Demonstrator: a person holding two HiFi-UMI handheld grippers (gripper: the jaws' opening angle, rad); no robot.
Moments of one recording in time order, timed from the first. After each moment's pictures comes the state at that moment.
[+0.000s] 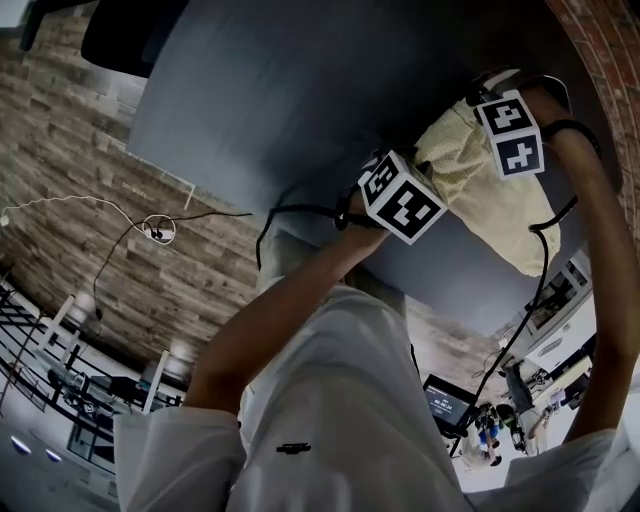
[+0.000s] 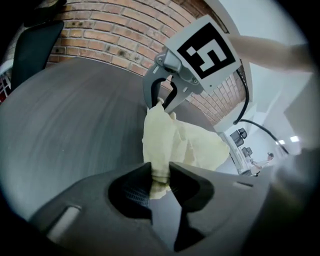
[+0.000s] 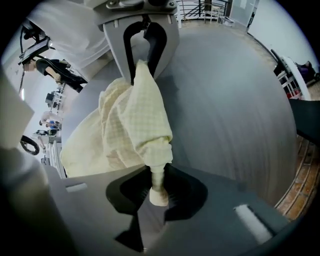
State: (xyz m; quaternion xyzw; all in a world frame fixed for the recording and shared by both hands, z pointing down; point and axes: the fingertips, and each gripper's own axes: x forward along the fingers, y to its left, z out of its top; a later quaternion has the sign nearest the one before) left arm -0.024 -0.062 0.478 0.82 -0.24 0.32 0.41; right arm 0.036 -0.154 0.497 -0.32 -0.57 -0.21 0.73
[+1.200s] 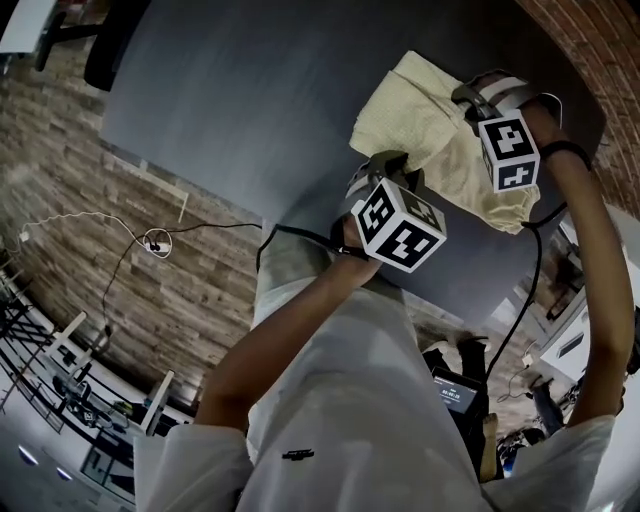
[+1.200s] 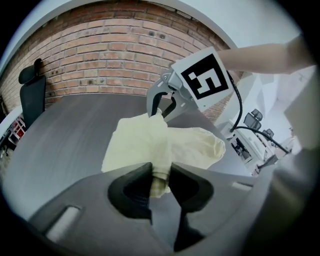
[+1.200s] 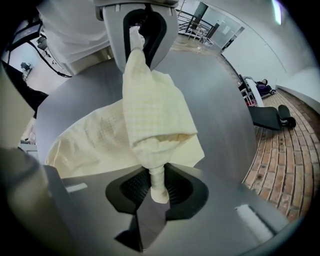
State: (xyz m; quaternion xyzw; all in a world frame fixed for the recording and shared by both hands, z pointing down) left arm 0.154 0.054 0.415 0.83 -0.32 0.37 0.28; right arm 0.215 -0.046 0.446 -0.15 -0.66 -0.32 0.67
